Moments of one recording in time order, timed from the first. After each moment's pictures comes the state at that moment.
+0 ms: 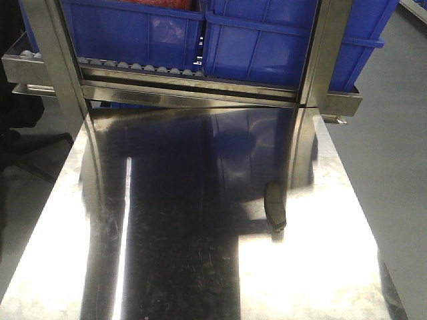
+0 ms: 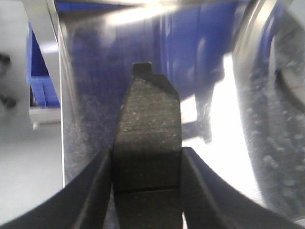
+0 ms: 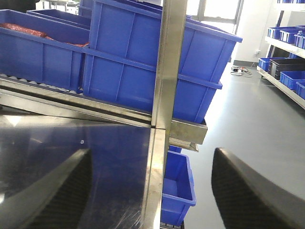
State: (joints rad) left arm -0.38 0.54 -0.60 0.14 0.68 -0.32; right arm 0.09 0.16 -0.49 -0.04 0.50 -0.08
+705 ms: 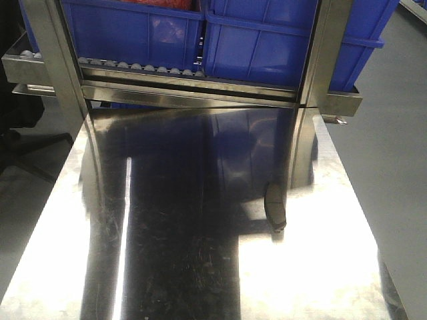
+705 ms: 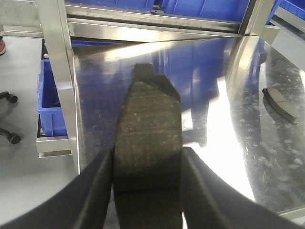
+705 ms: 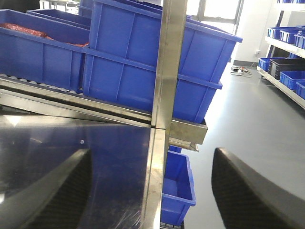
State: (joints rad) left arm -0.38 0.24 -0.54 0.15 0.79 -0.29; right arm 0.09 0.16 -0.49 -0.04 0.50 -0.08
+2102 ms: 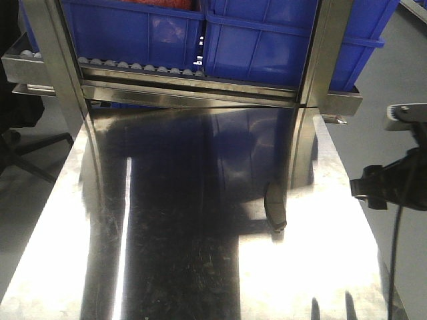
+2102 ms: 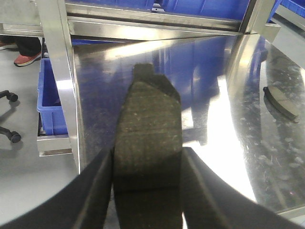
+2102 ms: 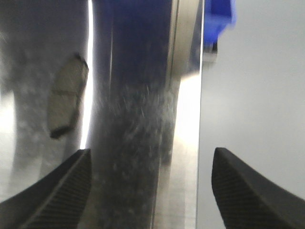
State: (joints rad) left arm -0.38 0.24 -0.54 0.15 0.79 -0.28; right arm 0.09 1.26 -0.87 0.04 0.67 -0.04
